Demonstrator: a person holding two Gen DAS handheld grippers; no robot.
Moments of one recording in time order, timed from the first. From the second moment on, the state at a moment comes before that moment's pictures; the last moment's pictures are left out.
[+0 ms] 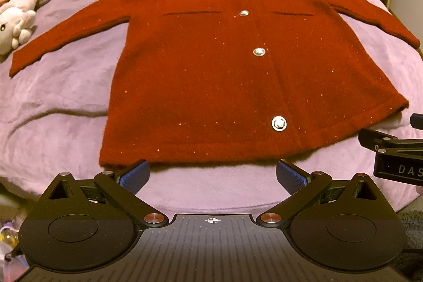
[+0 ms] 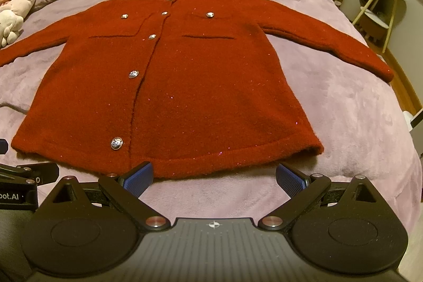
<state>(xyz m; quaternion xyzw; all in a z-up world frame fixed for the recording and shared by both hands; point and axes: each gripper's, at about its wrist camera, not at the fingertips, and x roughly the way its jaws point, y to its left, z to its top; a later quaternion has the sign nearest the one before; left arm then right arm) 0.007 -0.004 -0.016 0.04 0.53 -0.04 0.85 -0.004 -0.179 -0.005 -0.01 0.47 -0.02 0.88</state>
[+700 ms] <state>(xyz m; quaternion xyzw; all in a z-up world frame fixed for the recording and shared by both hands) 0.065 -0.021 -0.019 0.06 0.49 -0.06 0.87 0.043 -0.287 -0.019 0.20 0.38 0.00 0.90</state>
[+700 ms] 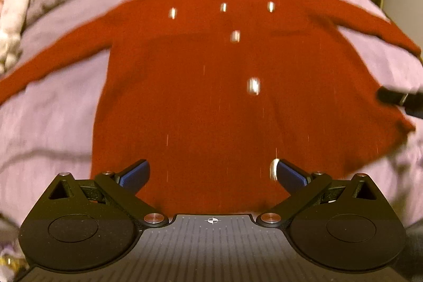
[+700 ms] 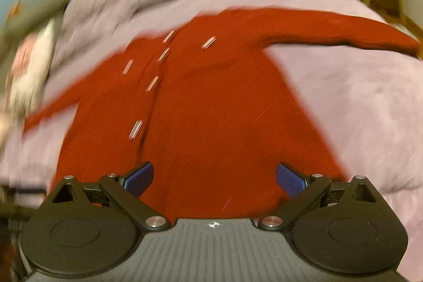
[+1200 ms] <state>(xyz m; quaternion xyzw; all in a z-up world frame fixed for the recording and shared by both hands) 0.181 -0.068 -0.075 -0.01 0.49 -0.09 0.87 0.135 -0.587 -0.120 0.57 0.18 -0.23 0.76</state>
